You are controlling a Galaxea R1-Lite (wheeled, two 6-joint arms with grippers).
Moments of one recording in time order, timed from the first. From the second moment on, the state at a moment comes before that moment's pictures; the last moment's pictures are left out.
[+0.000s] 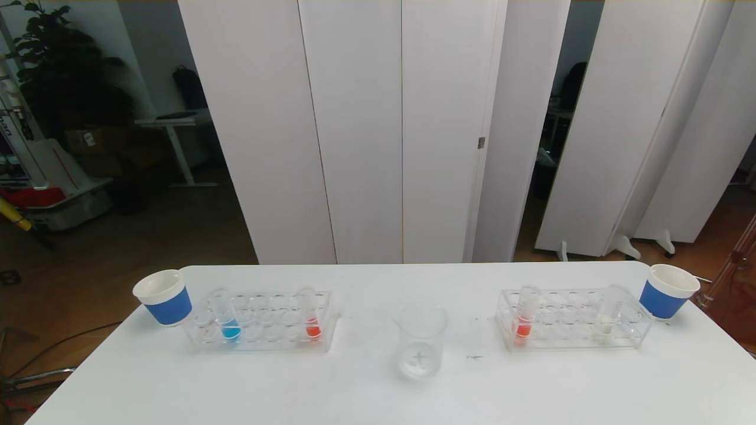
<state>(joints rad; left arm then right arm) 0.00 0.00 0.00 0.01 -0.03 0.04 0.00 0.00 0.00 0.00 -0.01 0.01</state>
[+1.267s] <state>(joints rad) 0.00 0.00 0.00 0.01 -0.03 0.04 0.00 0.00 0.00 0.00 -0.01 0.02</state>
